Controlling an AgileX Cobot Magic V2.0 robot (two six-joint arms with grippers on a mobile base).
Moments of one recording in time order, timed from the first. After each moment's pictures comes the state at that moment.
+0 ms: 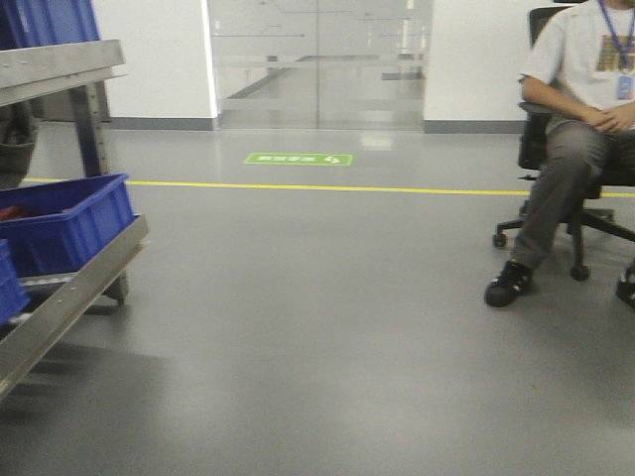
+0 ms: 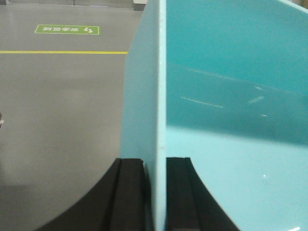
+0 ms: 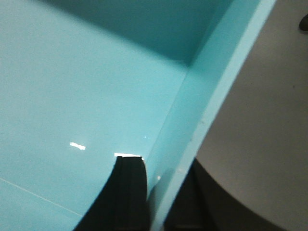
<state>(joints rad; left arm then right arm) -0.34 1.31 -1.60 0.06 0.66 -0.15 0.29 1.37 -1.66 0.08 1.13 0.11</state>
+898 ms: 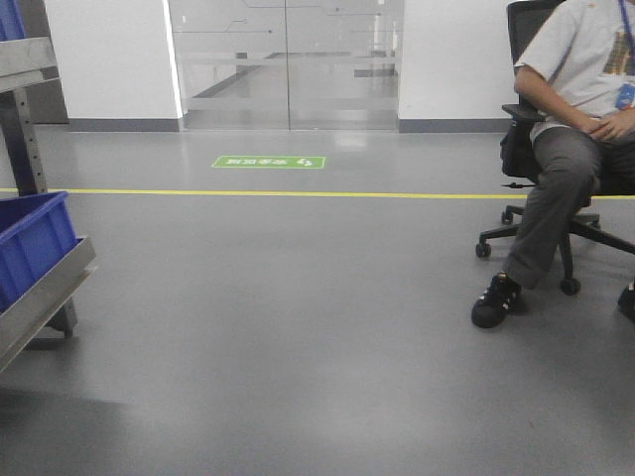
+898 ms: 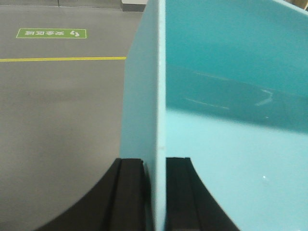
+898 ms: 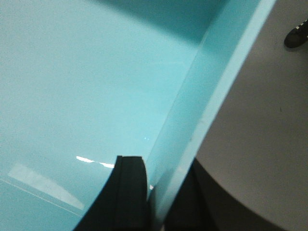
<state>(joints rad) -0.34 1.31 -1.60 0.06 0.66 -0.14 0.29 1.37 -1.66 0.08 1.13 0.11</state>
